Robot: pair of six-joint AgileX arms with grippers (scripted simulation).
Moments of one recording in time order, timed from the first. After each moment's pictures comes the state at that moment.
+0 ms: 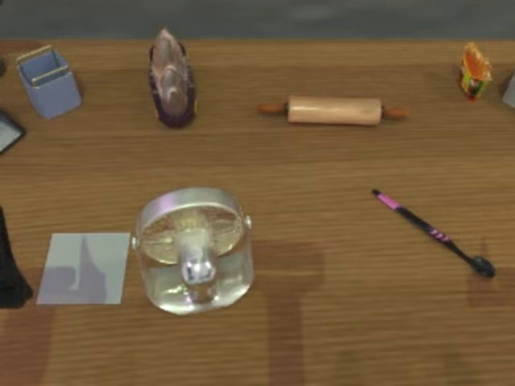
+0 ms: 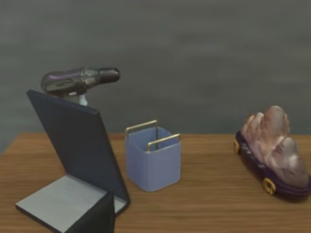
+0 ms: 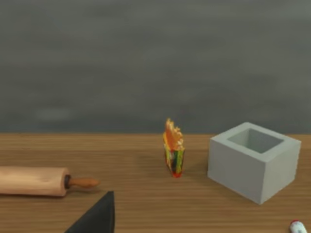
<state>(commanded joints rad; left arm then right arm) 0.00 0.00 0.00 0.00 0.00 0.00 0.00 0.00 0.00 0.00 0.00 0.00</state>
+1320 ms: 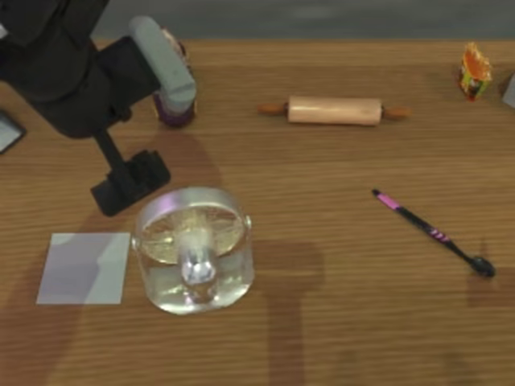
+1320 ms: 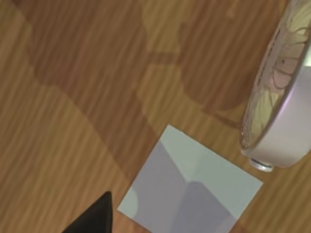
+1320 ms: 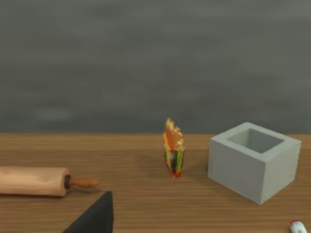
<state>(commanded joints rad) -0.44 1.56 1.43 -1.11 0.00 0.65 0.00 0.00 0.00 0.00 0.00 0.00</state>
